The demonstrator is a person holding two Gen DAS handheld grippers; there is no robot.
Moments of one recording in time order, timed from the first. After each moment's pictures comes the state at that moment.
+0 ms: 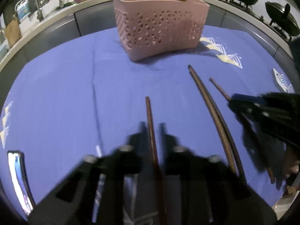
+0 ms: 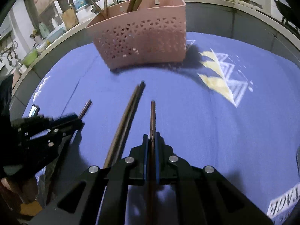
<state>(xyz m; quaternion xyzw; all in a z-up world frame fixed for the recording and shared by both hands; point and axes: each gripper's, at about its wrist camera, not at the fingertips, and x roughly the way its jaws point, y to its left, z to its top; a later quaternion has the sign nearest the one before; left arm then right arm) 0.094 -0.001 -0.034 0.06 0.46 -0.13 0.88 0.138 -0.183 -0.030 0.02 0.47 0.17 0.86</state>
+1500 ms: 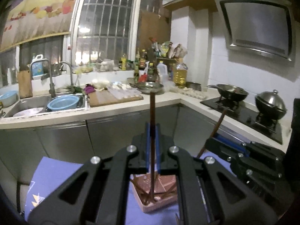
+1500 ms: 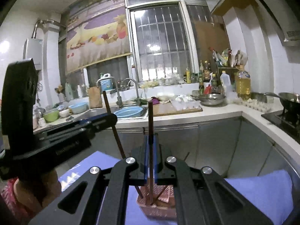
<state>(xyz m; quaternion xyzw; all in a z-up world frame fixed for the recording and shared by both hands) 0.174 0.011 0.254 -0.01 0.18 -0.14 0.97 0.183 -0.153 0.235 0.03 0.15 0.21 0.96</state>
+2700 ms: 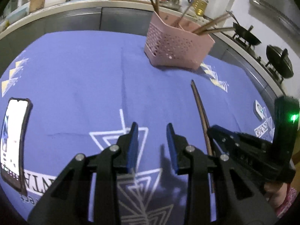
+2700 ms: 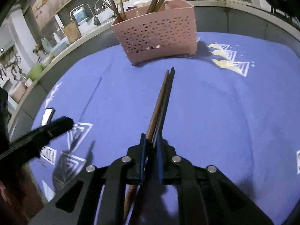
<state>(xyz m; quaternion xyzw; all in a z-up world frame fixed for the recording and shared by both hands) 0.029 0.058 -0.006 -0.08 0.42 -0.12 0.90 0.075 -0.158 -0.033 0.08 0.44 0.18 0.88</state>
